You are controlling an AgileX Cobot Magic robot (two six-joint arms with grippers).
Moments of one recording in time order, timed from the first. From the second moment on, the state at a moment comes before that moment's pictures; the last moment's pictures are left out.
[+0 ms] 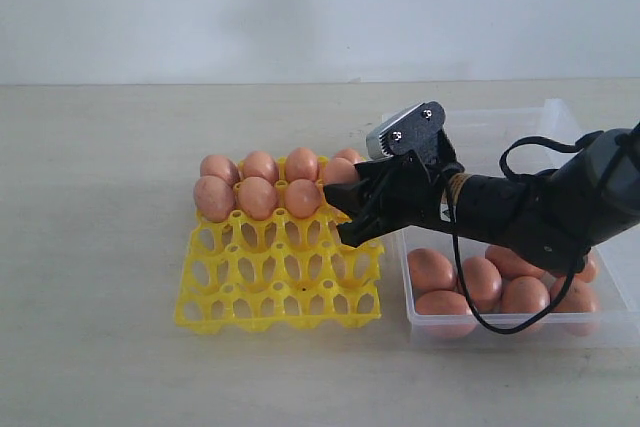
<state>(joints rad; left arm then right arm) 0.10 0.00 0.00 -0.16 0.31 0.11 0.24 2.06 -0.84 -0.60 -0.82 0.29</state>
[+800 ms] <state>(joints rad) 0.10 0.00 0.00 -0.16 0.31 0.11 0.24 2.06 -0.84 -0.62 -0.82 0.29</state>
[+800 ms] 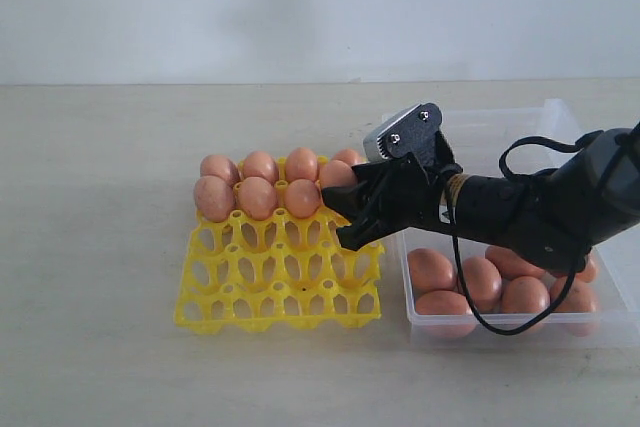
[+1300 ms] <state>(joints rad) 0.10 0.00 0.00 -0.16 0.31 0.11 0.24 2.06 -0.85 -0.64 -0.79 0.29</state>
